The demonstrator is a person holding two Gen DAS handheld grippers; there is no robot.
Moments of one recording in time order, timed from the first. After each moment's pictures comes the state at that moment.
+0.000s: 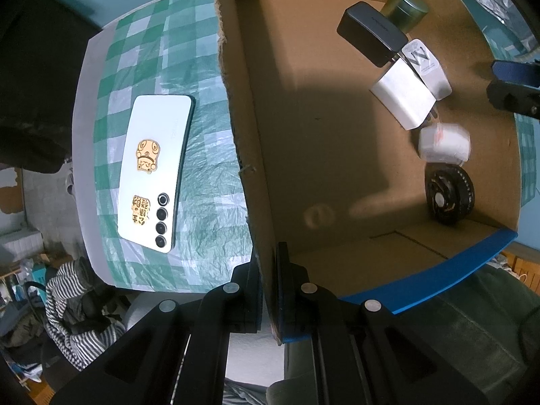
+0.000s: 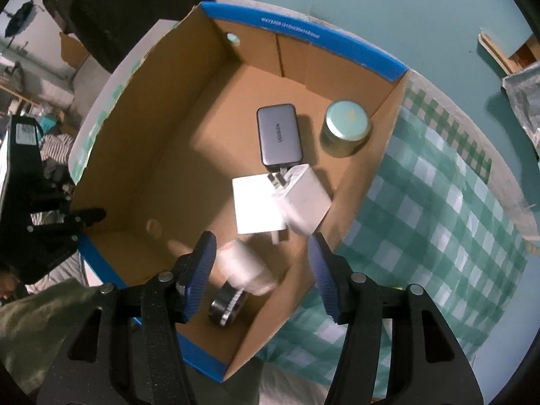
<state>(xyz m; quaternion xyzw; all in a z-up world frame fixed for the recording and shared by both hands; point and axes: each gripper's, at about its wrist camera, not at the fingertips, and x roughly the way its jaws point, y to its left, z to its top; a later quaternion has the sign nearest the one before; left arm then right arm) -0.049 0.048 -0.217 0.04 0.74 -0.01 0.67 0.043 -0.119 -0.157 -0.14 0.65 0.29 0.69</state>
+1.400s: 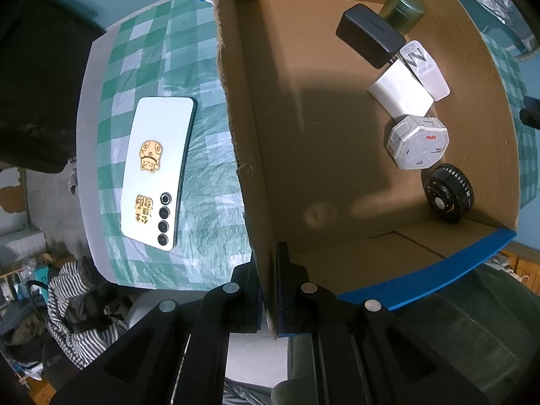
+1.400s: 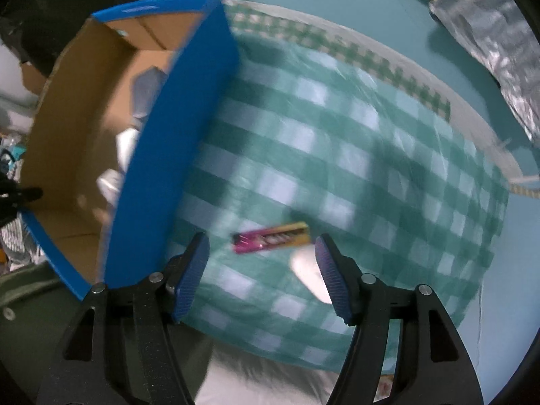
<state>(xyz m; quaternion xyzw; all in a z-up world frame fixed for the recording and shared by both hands) -0.051 0.040 -0.210 0.04 0.74 -0.01 0.67 0.047 -0.264 -0.183 -0.11 0.67 0.19 0.70</state>
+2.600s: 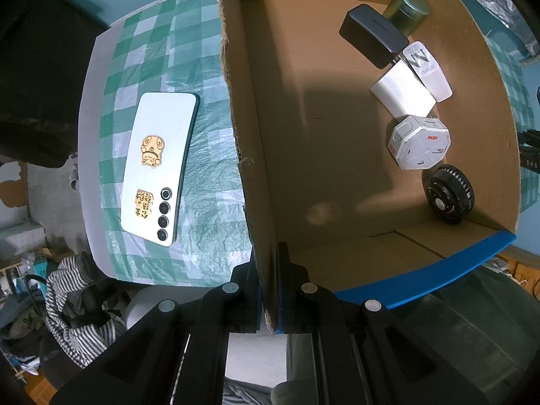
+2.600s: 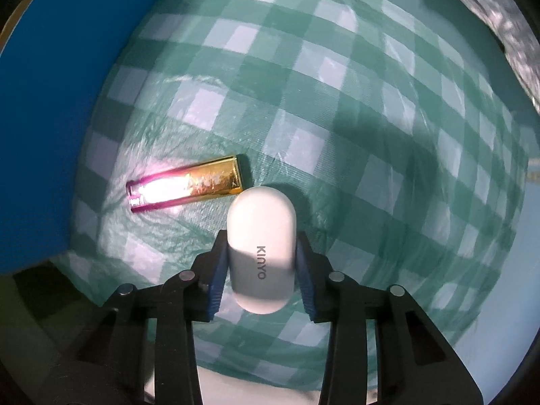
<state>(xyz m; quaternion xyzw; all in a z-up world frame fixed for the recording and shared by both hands) -0.055 0.041 -0.211 0.04 0.74 0.00 0.67 0.024 -0.298 -0.273 -0.13 0.71 0.17 0.68</state>
